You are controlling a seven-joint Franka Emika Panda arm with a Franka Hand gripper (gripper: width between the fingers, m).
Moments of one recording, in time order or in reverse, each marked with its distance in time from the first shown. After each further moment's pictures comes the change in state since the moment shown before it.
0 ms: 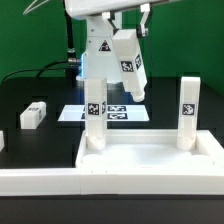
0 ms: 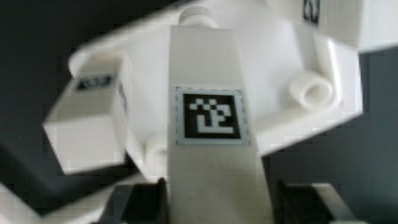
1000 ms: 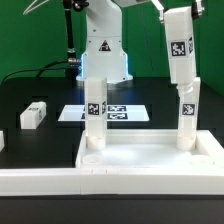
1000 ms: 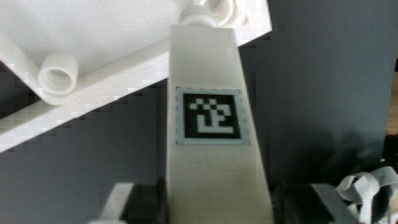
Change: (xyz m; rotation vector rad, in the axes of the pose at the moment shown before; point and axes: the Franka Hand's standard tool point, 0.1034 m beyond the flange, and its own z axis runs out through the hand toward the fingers) arm 0.031 -0.084 0.002 0.038 0.226 -0.120
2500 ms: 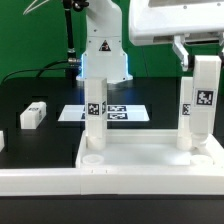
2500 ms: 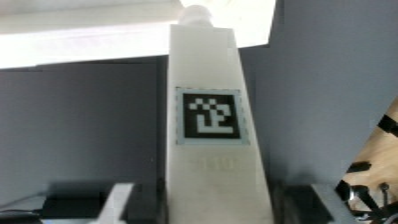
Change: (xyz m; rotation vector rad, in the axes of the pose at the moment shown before) arm -0.015 -0.028 0.065 0.017 0.045 -0.237
